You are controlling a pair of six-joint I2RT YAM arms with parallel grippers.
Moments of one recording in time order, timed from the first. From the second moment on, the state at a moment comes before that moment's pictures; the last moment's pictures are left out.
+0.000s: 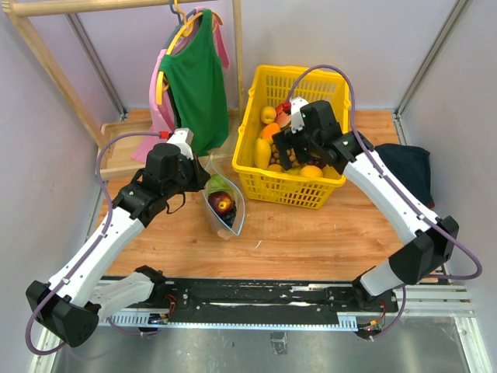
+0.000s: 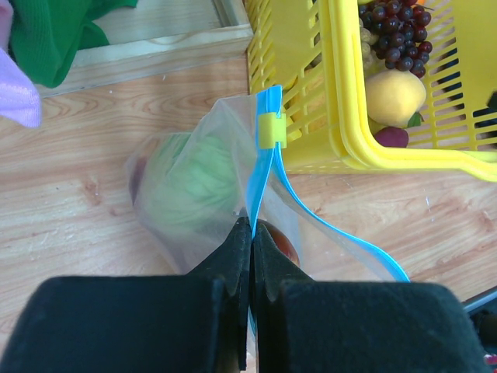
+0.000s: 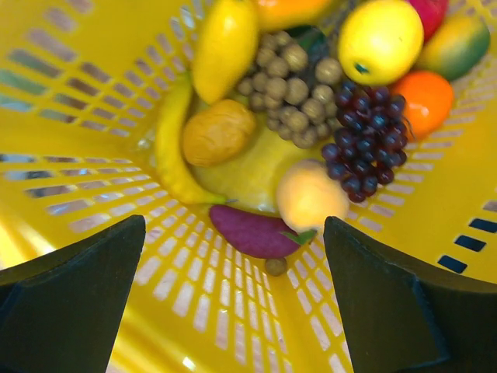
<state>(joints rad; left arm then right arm) -0.48 1.00 1.01 -0.51 -0.04 -0.43 0.59 1.48 1.56 -0.75 0.06 -0.05</state>
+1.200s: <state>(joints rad) -0.47 1.00 1.01 -0.50 -0.04 -0.43 0.43 2.03 1.67 -0.74 -0.26 0.12</state>
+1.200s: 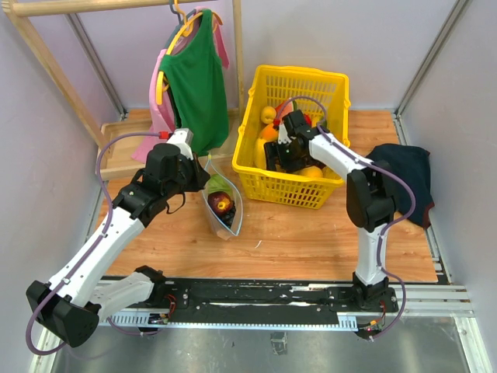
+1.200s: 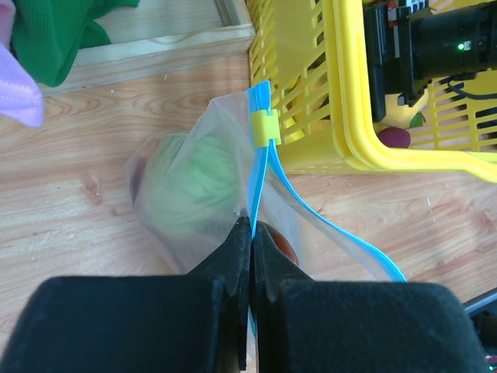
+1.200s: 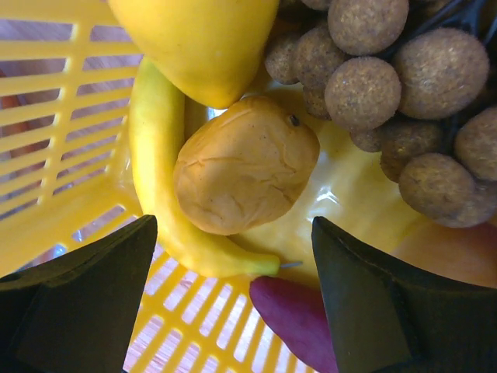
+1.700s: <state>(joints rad) -0.47 1.00 1.01 -0.50 -0.03 -0.43 0.43 2.06 1.51 -0.45 -0.29 0.46</state>
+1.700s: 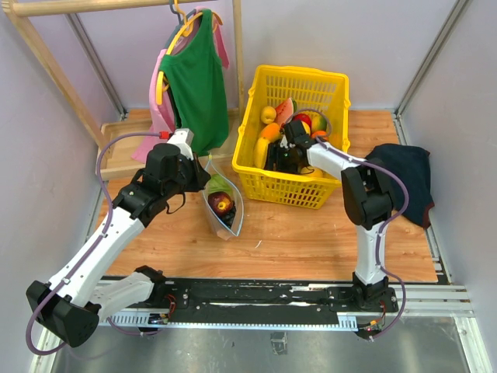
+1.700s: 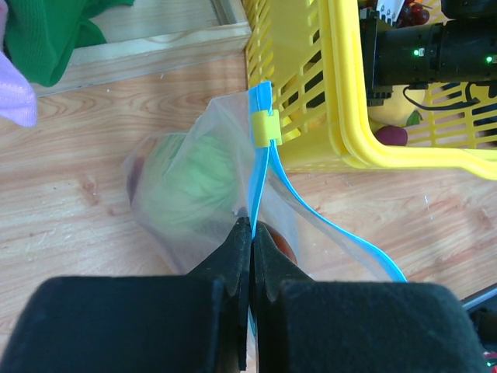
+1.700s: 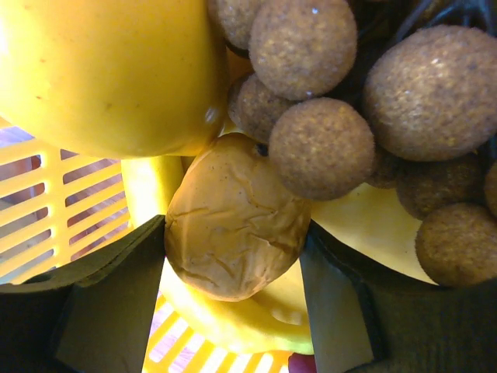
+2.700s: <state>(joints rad) -0.43 0.94 0.94 -0.43 0.10 -0.43 0.47 1.51 1.33 -0.37 -0.08 0.35</state>
